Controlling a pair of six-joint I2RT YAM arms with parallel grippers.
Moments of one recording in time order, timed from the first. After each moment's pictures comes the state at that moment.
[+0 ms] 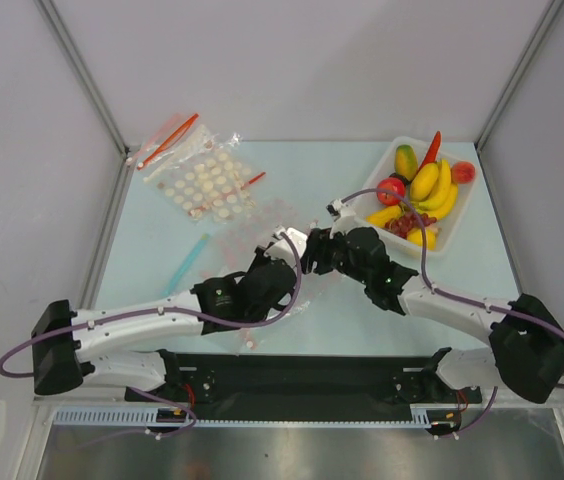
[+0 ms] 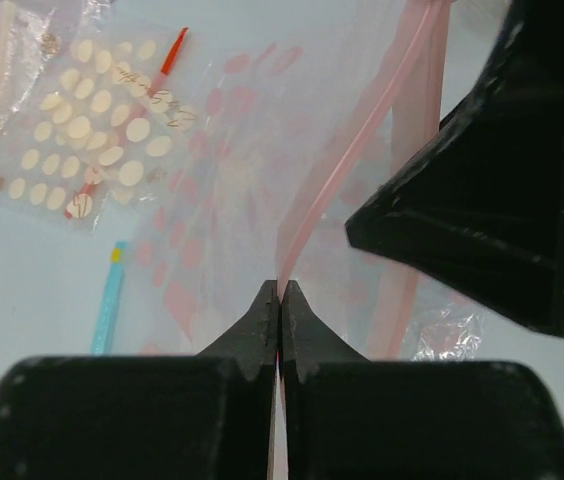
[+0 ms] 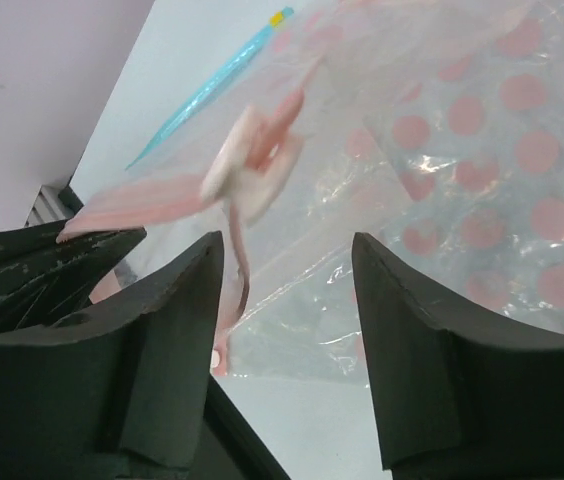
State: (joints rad) left arm -1.20 1.21 0.91 -0.31 -0.87 -0.15; right arm 0.79 1.28 0.68 0.35 -0.07 0.60
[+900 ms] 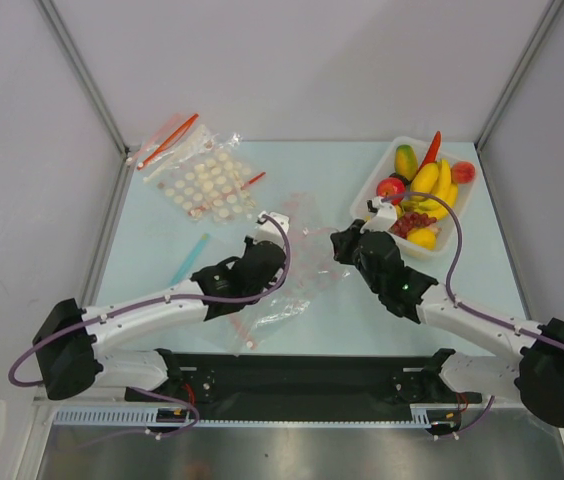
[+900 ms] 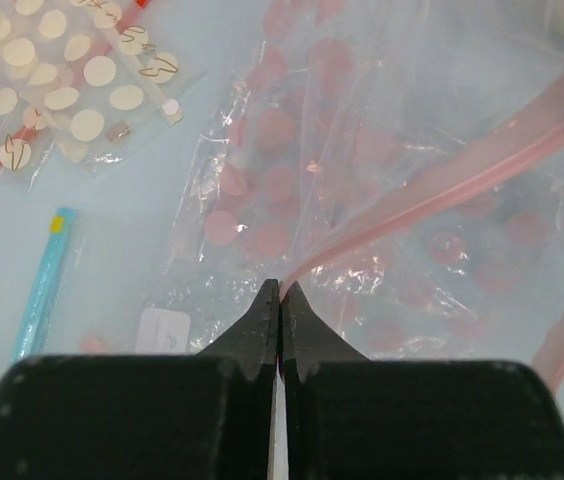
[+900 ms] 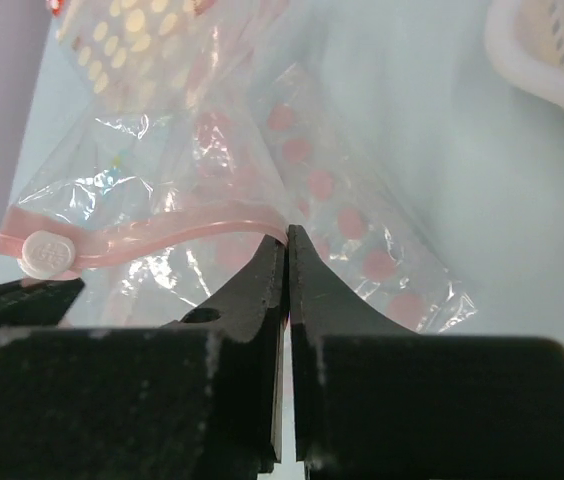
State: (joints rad) left arm -1.01 1.25 0.85 -0.22 -0.68 -0.27; right arm 0.78 1.13 0.66 0.19 0.42 0.67
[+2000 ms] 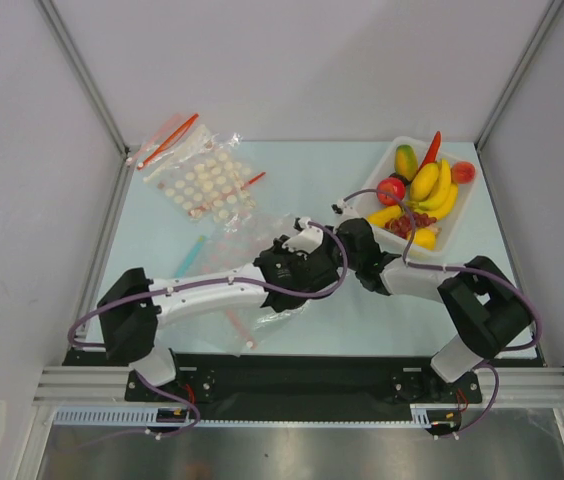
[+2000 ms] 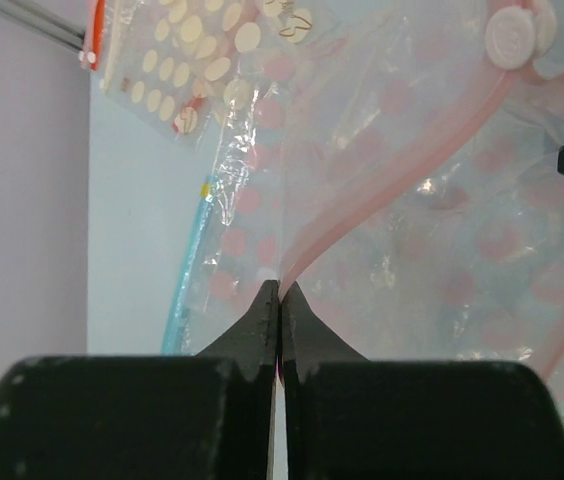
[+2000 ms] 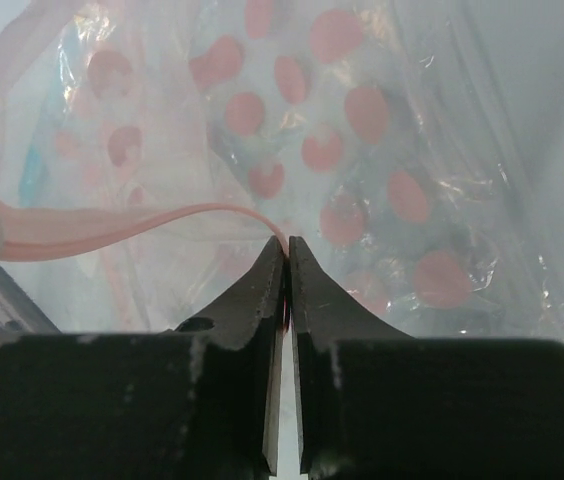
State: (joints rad) left arm -1.15 1.63 1.24 -0.82 -1.11 -0.46; right arm 0.64 1.59 0.72 0.36 -0.10 0.67
